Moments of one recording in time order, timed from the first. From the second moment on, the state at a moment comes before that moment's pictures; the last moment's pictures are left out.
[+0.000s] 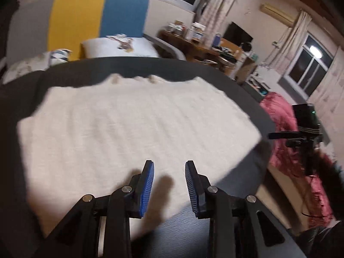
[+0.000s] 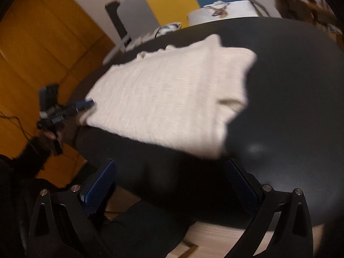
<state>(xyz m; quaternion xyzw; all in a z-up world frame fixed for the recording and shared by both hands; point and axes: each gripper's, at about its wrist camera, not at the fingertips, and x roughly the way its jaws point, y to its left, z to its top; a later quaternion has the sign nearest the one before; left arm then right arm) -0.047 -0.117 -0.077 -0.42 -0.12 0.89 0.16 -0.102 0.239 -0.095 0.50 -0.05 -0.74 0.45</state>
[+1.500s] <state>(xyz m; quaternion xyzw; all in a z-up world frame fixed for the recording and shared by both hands) -0.152 0.085 -0.102 -0.45 0.03 0.80 0.40 -0.161 0.238 -0.096 0.54 0.02 -0.61 0.58</state>
